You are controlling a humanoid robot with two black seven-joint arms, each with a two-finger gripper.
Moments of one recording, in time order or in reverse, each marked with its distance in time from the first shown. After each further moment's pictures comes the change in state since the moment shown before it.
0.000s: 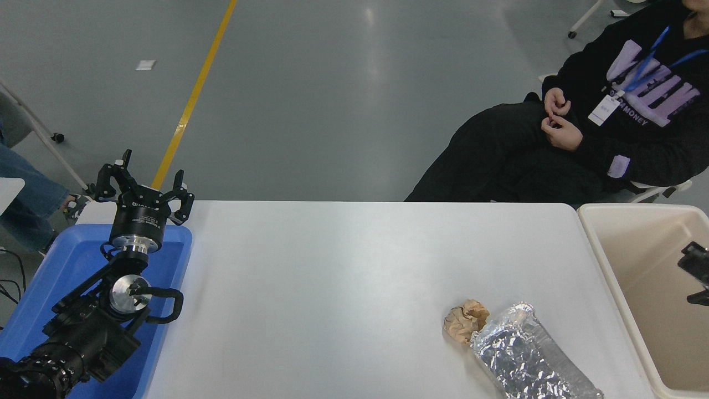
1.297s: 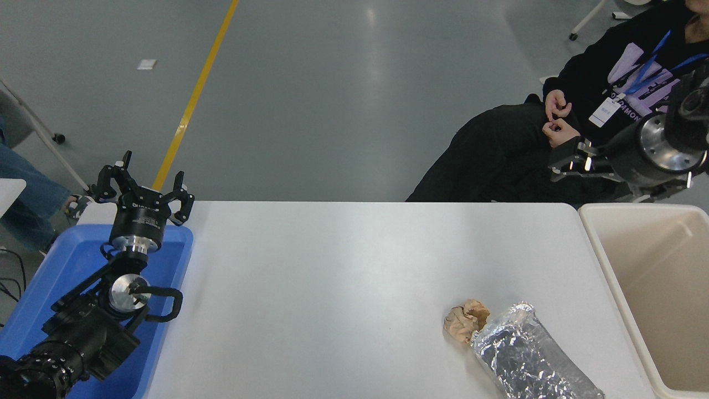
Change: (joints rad) left arm 0.000 0.000 0.001 0.000 0.001 0.001 0.000; right arm 1.193 0.240 -0.476 0.861 -0.049 0.591 0.276
